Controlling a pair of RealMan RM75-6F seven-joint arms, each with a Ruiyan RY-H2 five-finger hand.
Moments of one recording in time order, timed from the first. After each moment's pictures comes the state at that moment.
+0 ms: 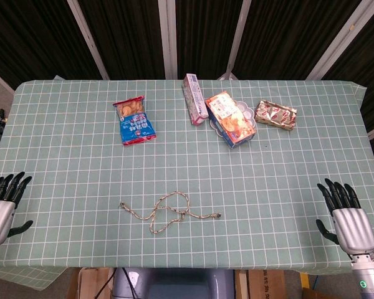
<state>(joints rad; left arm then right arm) -0.10 -1.10 -0.01 -1.63 1.53 1.46 0.19 0.09 -1.11 0.03 -1.64 -1.55 1.45 -0.11</state>
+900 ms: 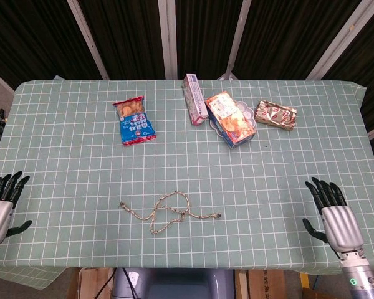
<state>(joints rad) -0.10 -1.10 -0.01 -1.64 1.52 1.47 0.18 0.13 -1.12 0.03 -1.72 -1.56 1.41 -0.06</state>
